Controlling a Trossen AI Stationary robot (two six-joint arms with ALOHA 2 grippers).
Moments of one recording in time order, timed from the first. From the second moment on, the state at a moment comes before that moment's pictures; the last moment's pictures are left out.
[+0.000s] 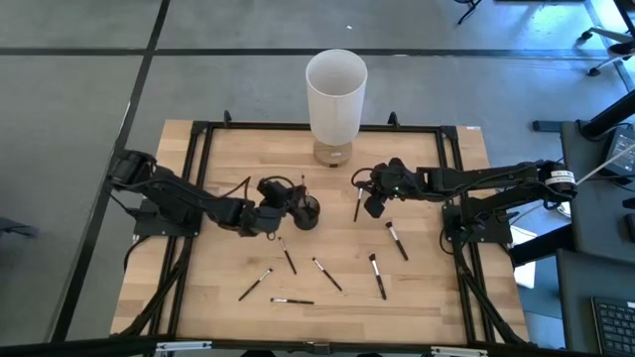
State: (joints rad) left arm -0.24 1.51 0.74 0.34 -1.01 -0.62; right arm -0.10 1.17 0.69 -0.27 0.30 0.33
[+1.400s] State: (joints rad) left arm -0.30 1.29 0.74 -0.43 -0.47 -0.68; right arm -0.13 1.17 0.64 -0.28 0.29 0.39
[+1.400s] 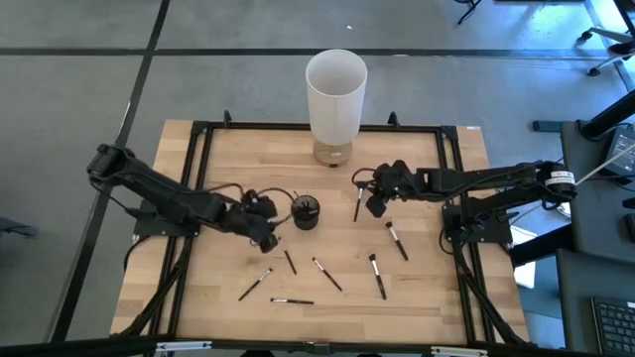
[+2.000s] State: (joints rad) left arm -0.38 1.56 0.84 -0.32 -0.21 0.06; right arm -0.14 1.17 0.62 -0.27 0.23 0.41
